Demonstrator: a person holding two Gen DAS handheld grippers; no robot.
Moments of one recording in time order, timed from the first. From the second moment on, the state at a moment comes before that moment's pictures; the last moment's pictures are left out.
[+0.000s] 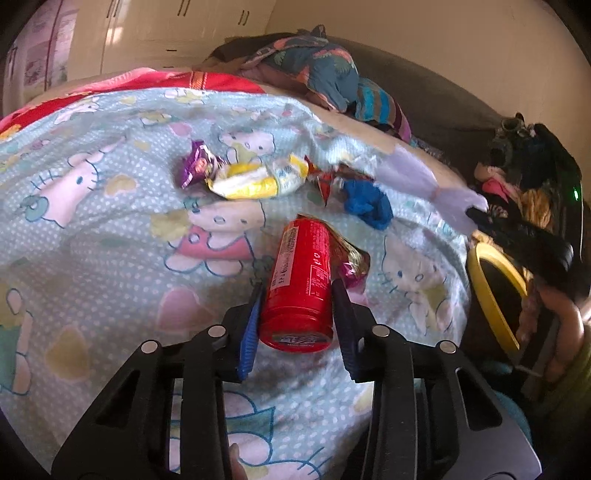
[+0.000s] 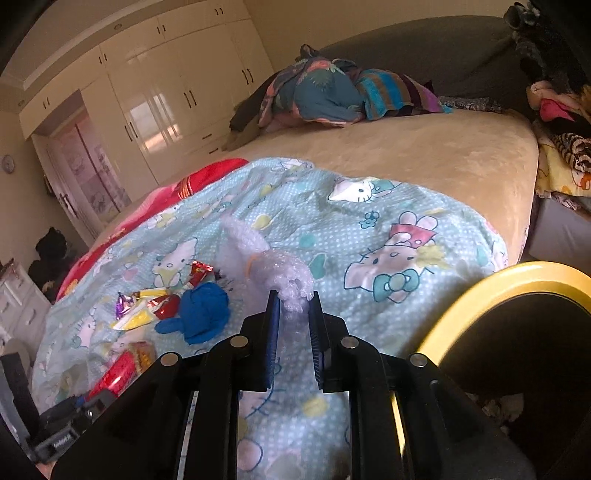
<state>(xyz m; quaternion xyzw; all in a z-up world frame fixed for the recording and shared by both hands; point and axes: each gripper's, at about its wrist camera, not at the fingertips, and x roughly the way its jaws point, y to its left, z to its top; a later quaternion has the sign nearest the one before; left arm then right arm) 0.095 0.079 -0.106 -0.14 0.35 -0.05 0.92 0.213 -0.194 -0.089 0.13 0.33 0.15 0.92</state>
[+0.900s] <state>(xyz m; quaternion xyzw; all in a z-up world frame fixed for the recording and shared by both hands) 0.077 0.067 -0.033 -0.14 0.28 -0.06 0.95 0.161 -0.217 -0.046 0.13 0.30 0.18 0.93</state>
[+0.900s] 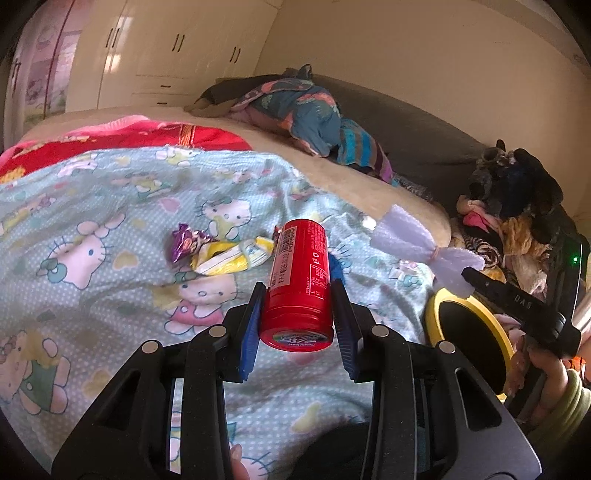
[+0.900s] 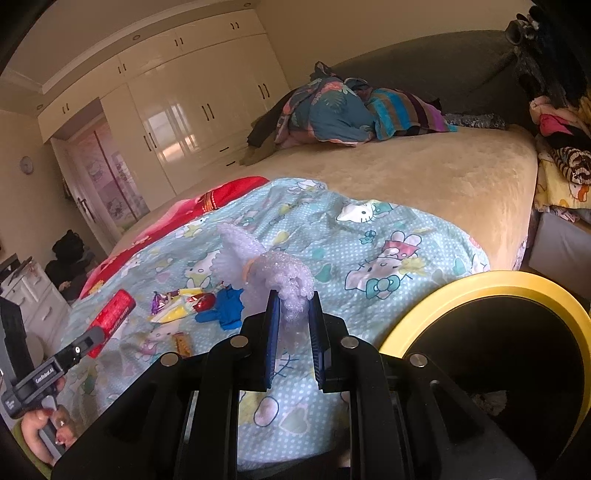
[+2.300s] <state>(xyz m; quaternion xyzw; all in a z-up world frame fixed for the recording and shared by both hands) 0.054 -0.032 0.006 -0.08 0.25 -0.18 0.95 0.112 -0.331 -0.027 0.17 0.30 0.06 0.94</state>
